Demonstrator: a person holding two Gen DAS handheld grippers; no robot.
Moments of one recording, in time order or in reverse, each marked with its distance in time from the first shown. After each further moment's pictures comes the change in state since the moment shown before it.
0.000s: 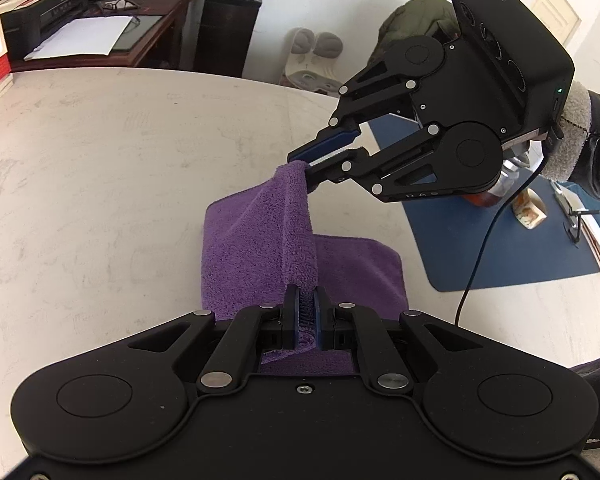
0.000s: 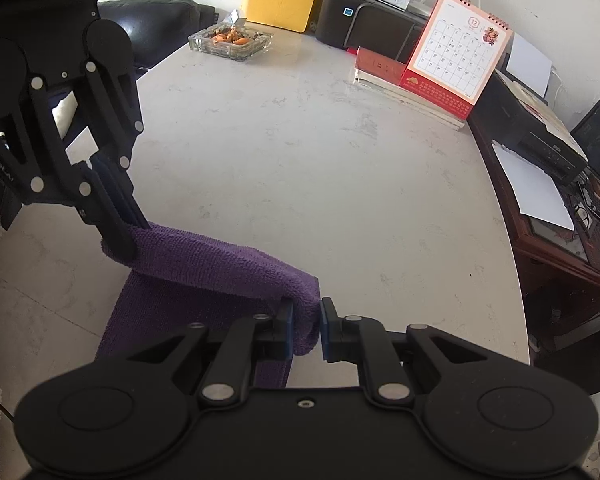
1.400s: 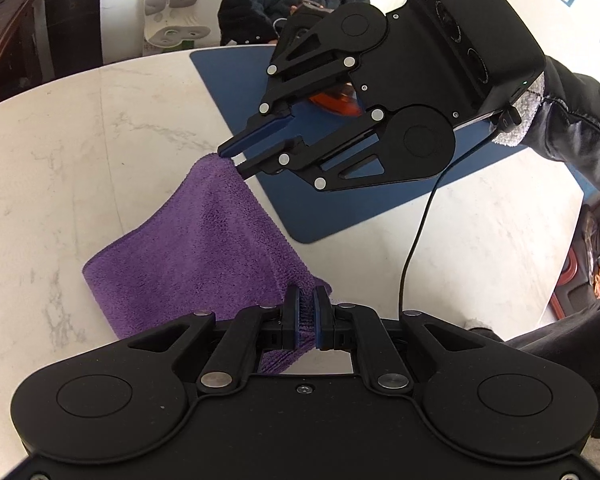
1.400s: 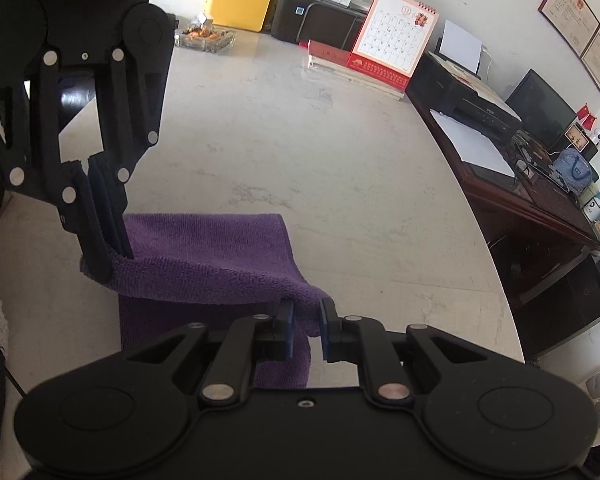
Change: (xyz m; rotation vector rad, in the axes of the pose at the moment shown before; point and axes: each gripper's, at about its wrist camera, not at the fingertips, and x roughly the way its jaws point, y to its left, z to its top) left arm 0.095 -0.090 0.021 0.326 0.220 -0.228; right arm -0.059 0.051 -0.105 0.089 0.008 -0.148
